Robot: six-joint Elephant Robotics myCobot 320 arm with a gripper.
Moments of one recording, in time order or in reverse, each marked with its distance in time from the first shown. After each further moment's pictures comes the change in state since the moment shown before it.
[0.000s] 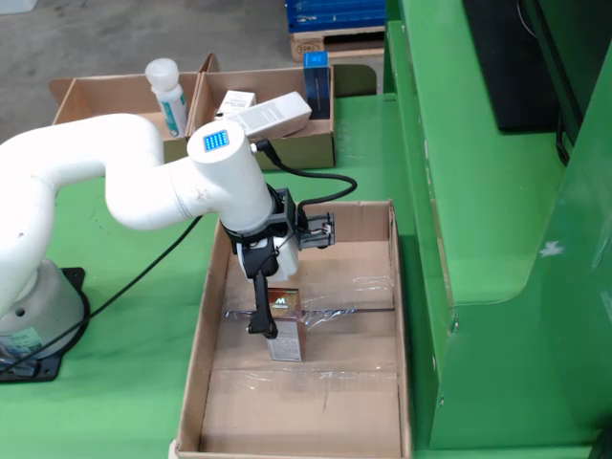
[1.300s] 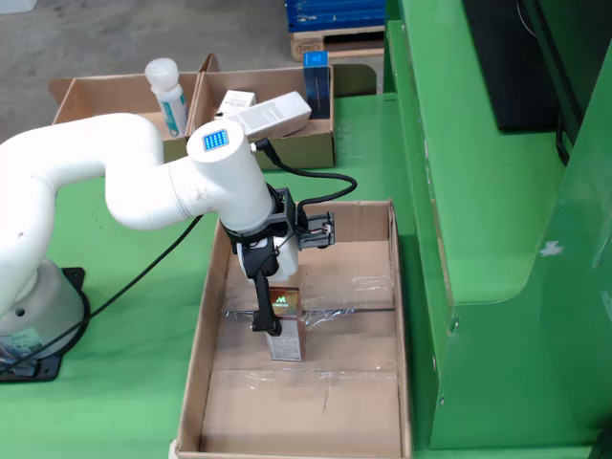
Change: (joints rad) arm 0.000 0.000 0.003 -0.002 0.003 -0.001
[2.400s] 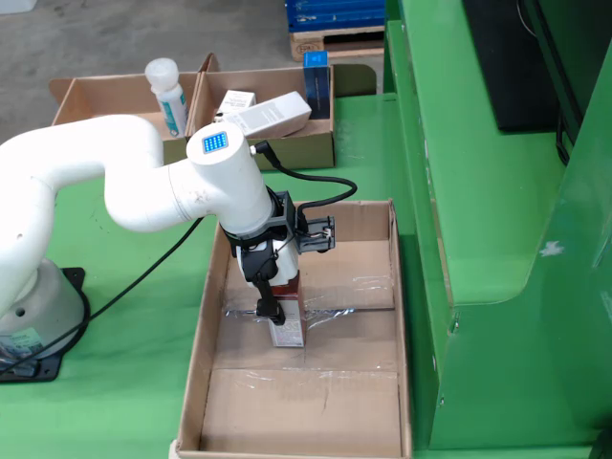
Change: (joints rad) arm -0.011 0.000 0.000 0.000 -0.008 0.000
